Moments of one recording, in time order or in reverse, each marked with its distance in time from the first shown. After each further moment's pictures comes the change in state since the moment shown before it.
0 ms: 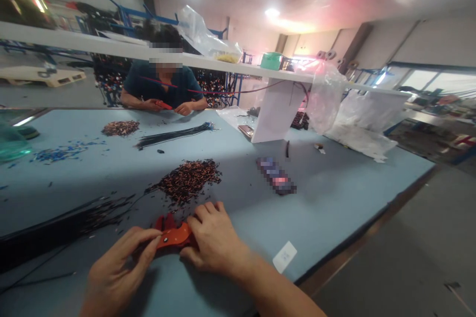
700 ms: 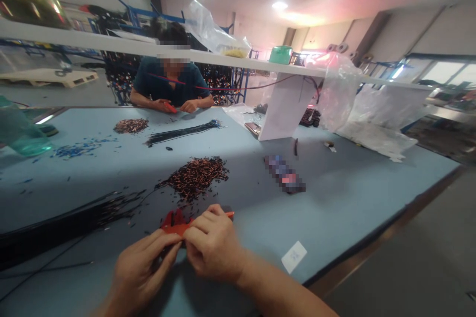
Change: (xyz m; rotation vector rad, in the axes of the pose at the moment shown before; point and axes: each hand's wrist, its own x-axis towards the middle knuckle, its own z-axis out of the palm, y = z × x) left_hand -0.006 0.005 0.006 0.100 -0.131 0.197; right_hand -0.003 -0.009 0.015 0.086 0.350 -0.235
